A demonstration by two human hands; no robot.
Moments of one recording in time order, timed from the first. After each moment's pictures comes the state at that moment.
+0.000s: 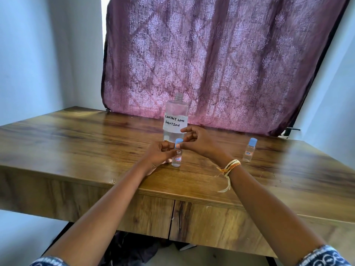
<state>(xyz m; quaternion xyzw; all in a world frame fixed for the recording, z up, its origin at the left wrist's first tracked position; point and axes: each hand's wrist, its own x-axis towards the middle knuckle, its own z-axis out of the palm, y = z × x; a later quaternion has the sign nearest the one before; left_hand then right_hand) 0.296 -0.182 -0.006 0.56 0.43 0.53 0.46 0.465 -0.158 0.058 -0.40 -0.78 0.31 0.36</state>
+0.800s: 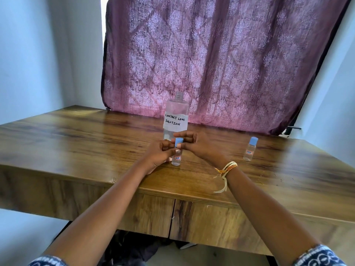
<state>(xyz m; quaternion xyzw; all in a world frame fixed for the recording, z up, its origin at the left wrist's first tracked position) 0.298 -0.181 -0.005 0.57 0.45 0.54 0.43 0.460 -0.156 0.044 -0.34 -0.77 0.40 0.37</state>
